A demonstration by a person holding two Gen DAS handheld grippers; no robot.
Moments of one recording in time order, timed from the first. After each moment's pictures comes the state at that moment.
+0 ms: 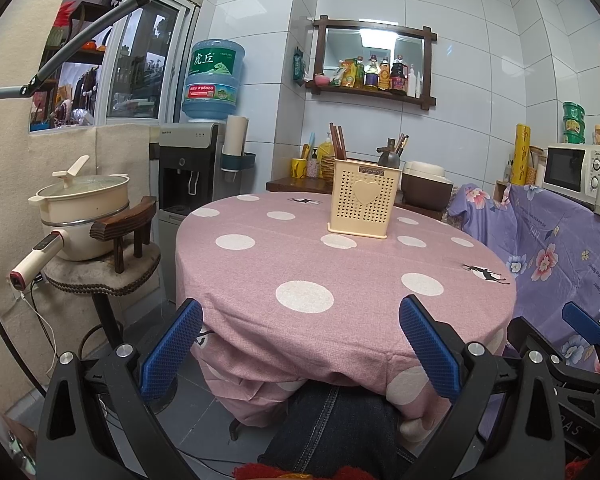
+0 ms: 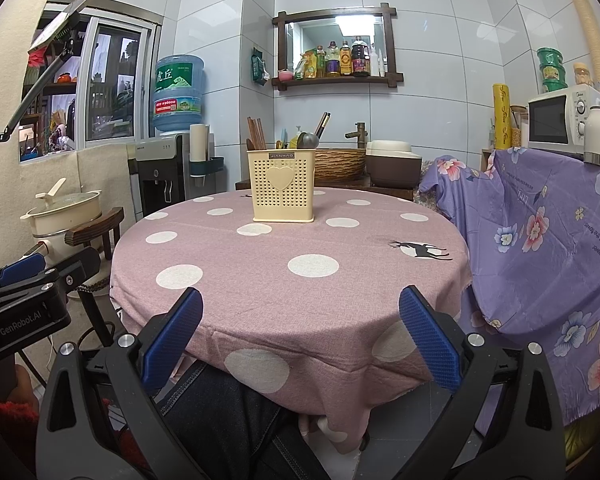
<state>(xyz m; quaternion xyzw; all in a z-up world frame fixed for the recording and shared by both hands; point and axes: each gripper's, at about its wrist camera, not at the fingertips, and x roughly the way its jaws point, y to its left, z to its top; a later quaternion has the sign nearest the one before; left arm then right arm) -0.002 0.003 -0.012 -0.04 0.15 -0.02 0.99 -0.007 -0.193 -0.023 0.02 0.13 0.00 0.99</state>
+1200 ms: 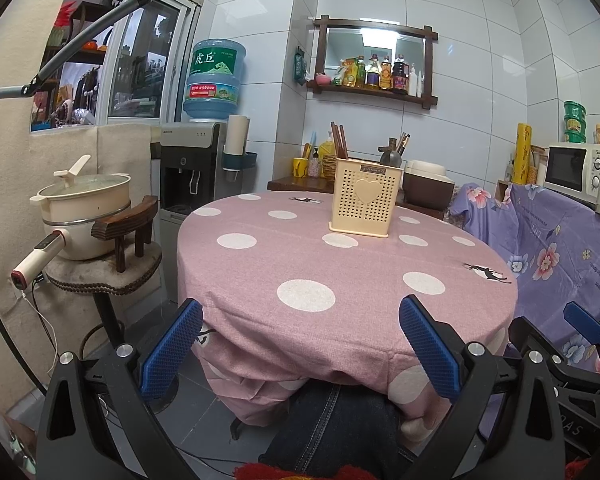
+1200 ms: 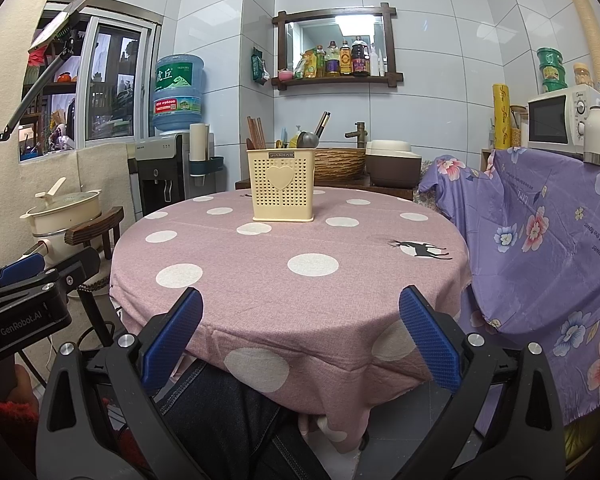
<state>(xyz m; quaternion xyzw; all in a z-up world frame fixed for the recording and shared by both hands) -0.003 0.005 -0.016 -0.04 0.15 -0.02 0.99 -0.006 -0.194 -0.022 0.02 0.13 0.00 0.99</state>
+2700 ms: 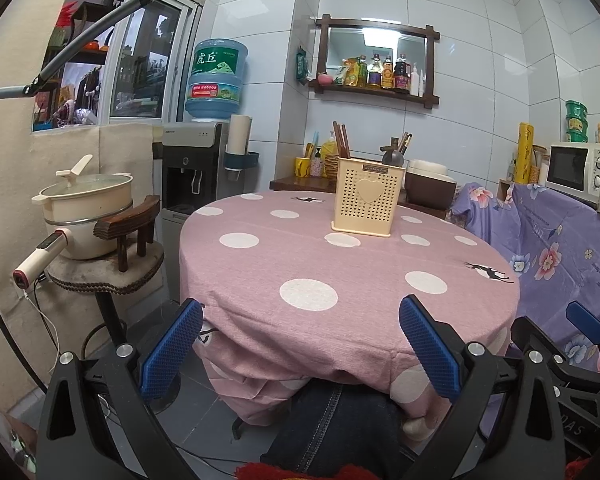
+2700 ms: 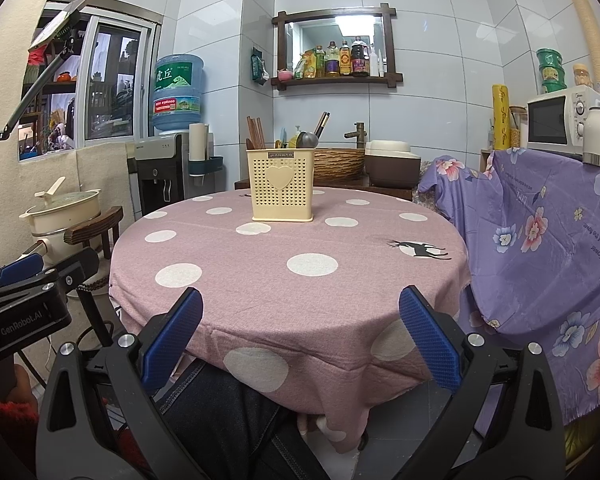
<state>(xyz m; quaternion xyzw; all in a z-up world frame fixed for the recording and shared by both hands) -0.006 0.007 -0.019 -0.04 0.16 -0.01 0.99 -0.008 -0.196 -0.029 0.02 0.13 0.00 0.99</state>
